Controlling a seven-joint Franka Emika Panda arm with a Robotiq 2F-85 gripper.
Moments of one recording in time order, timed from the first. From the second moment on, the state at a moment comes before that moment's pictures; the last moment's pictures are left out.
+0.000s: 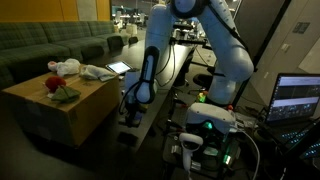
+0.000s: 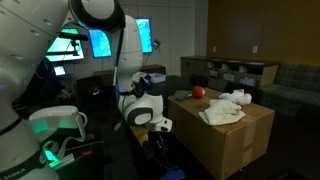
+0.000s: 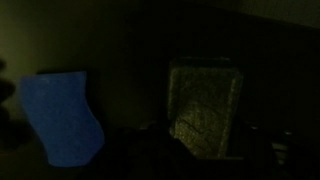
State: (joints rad) arm 0.05 0.70 0.14 -2.39 0.00 3.07 -0.01
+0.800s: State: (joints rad) arm -0.04 0.14 0.17 -2.50 0.02 2.70 -0.08
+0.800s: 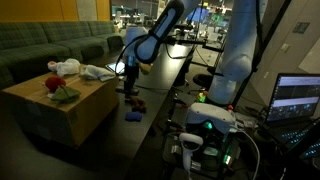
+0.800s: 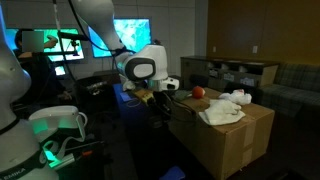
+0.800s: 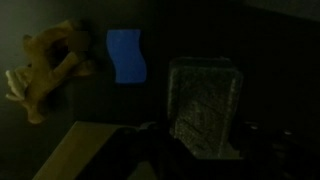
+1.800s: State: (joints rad) arm 0.06 0.38 0.14 -1.96 -0.04 2.55 -0.16
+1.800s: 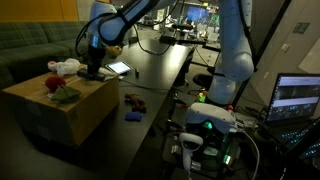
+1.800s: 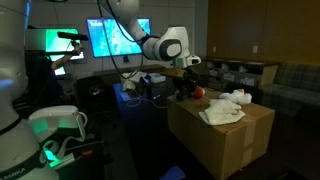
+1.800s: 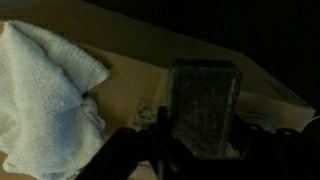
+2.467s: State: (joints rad) arm 0.07 0.67 0.13 -1.63 -0.06 2.51 -0.20
